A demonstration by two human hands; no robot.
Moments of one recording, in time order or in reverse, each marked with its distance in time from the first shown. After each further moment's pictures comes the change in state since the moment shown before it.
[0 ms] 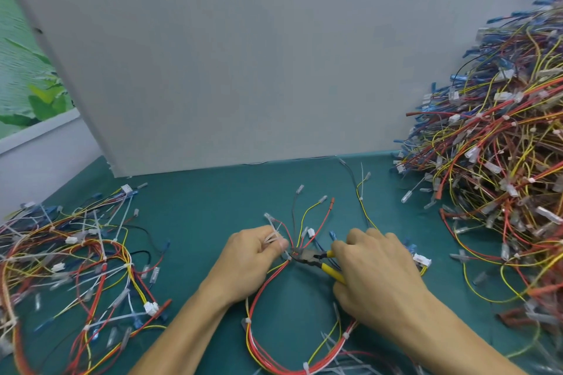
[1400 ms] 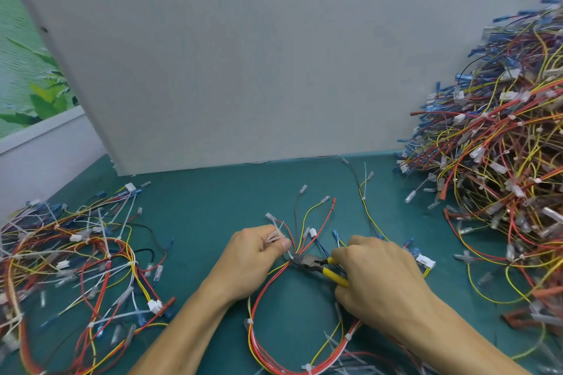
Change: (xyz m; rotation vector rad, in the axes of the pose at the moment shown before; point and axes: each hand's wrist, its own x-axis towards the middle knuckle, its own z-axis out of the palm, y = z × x) left_hand 0.000 -0.003 -0.001 -0.019 -0.018 -0.021; right_hand 0.002 0.002 0.006 0.034 0.024 0.012
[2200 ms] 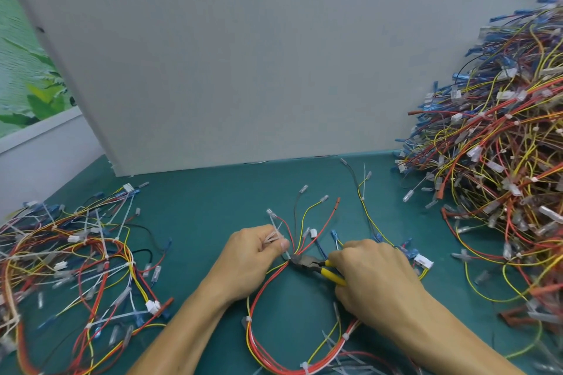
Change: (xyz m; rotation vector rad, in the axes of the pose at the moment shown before) left_hand 0.000 -0.003 0.001 -0.011 0.003 0.023; right_hand 0.000 -0.002 -0.003 0.030 -0.125 -0.001
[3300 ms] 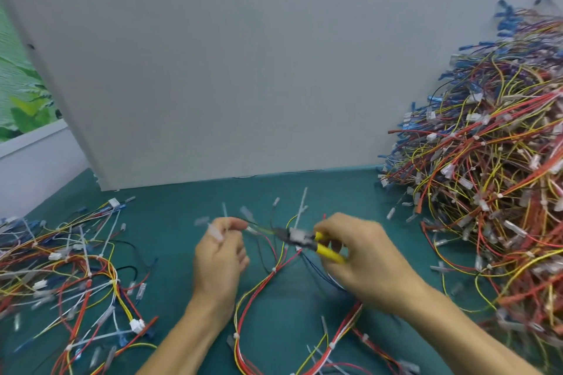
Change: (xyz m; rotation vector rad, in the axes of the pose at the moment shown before) left_hand 0.004 0.013 0.010 -0.811 0.499 -0.181; right_hand 0.013 0.031 -0.019 0.509 0.430 -0.277
